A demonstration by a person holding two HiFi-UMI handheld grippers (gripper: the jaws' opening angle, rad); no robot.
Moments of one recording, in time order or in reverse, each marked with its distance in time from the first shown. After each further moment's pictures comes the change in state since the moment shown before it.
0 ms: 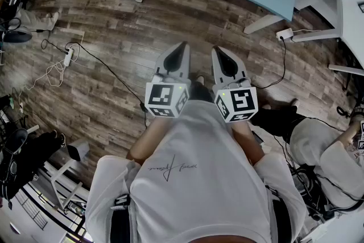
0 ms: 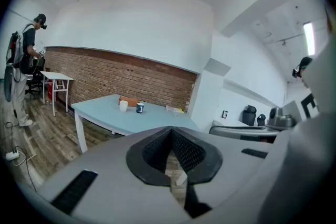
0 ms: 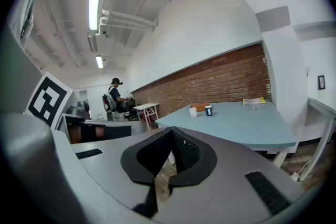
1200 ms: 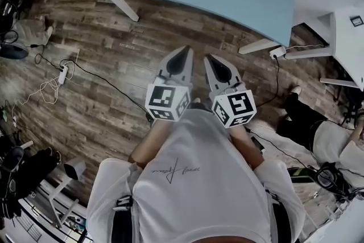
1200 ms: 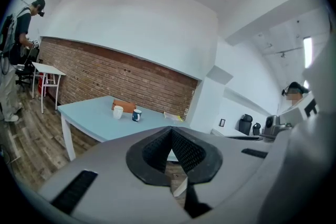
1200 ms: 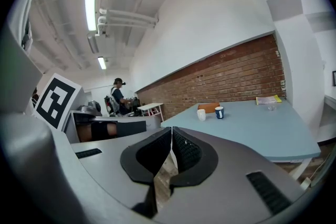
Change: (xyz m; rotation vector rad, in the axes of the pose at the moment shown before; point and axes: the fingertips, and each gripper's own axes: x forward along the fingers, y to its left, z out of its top) left arm 0.070 0.058 0.059 -0.046 -0.046 -0.072; right arm 0.103 0.009 0.037 0.016 0.020 0.082
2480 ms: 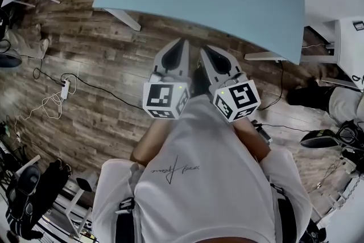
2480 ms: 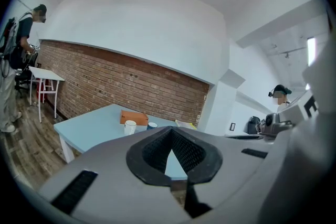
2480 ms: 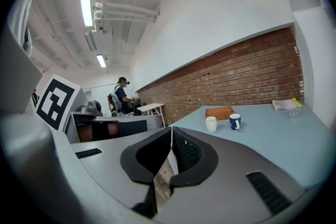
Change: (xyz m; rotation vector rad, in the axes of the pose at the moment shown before) left arm 0.071 0.132 0.075 0.022 -0.030 0.018; right arm 0.160 0.003 0.051 -0.018 0.008 0.030
